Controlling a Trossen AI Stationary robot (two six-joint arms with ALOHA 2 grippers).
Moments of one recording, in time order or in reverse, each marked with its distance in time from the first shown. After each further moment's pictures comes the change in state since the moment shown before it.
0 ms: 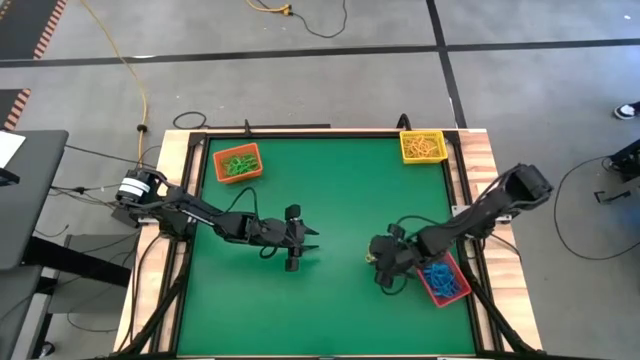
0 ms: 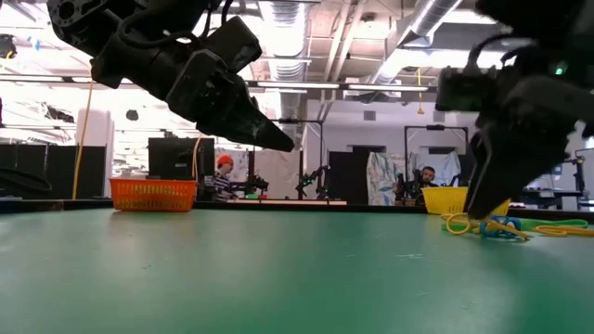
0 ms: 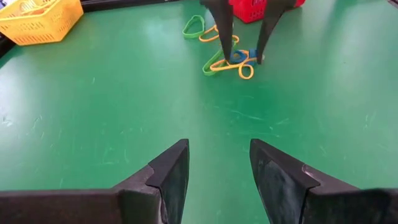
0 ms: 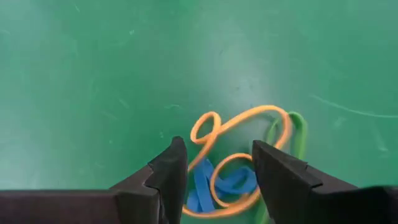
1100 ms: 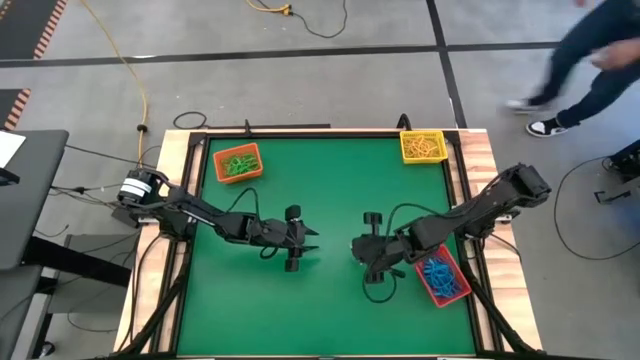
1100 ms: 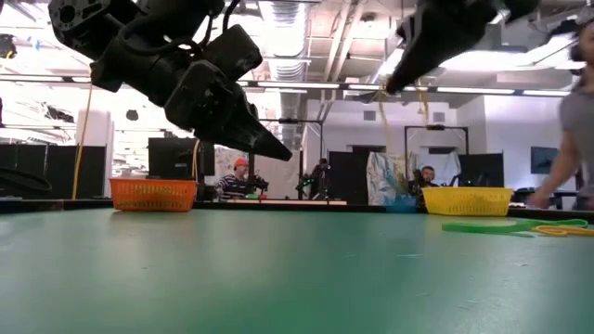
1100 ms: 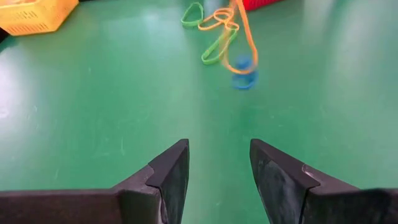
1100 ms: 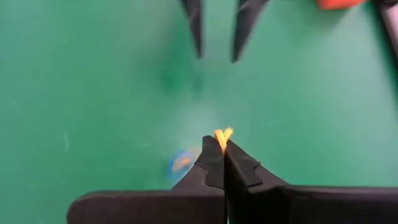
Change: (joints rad) left arm 0.000 0.016 0.000 -0.005 0.002 0.000; right arm -0.040 -0.022 0.372 -0.229 0.133 -0.536
